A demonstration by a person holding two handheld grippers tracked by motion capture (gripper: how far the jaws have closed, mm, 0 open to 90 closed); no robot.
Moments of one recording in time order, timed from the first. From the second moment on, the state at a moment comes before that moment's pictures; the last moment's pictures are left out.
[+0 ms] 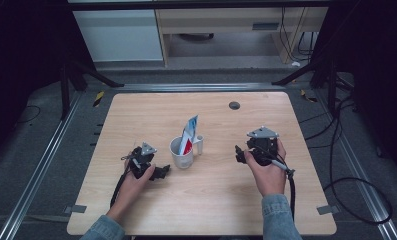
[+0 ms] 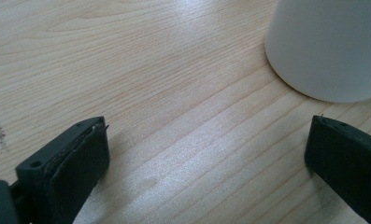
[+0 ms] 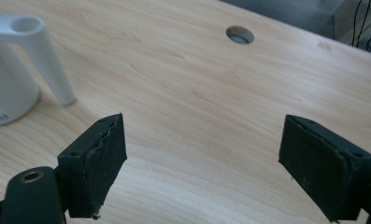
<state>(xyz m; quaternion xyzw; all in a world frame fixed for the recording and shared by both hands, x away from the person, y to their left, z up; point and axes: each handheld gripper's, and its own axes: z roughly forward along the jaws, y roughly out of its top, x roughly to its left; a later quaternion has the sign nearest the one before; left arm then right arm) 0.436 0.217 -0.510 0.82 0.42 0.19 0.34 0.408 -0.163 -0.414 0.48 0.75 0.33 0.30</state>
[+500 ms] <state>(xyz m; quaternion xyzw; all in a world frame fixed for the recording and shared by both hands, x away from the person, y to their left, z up) 0.436 0.217 -0.510 0.82 0.42 0.19 0.34 0.429 -0.195 -0.465 0.53 0.75 0.31 0.25</state>
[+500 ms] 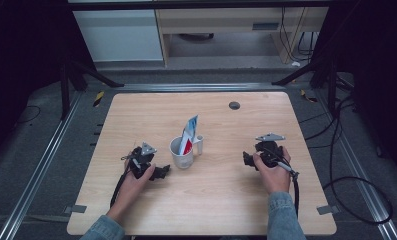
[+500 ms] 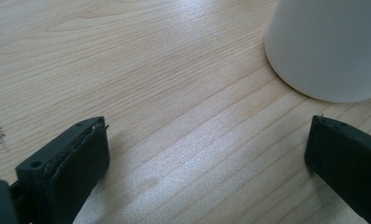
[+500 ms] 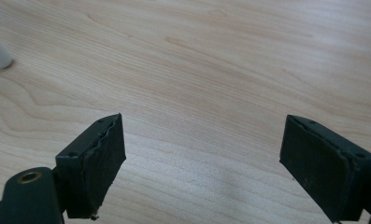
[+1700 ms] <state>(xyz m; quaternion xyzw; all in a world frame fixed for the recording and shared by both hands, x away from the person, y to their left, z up) 0.435 0.218 -0.510 0.82 0.42 0.19 0.34 0.463 -0.214 -0.507 0.59 0.71 0.30 0.23</state>
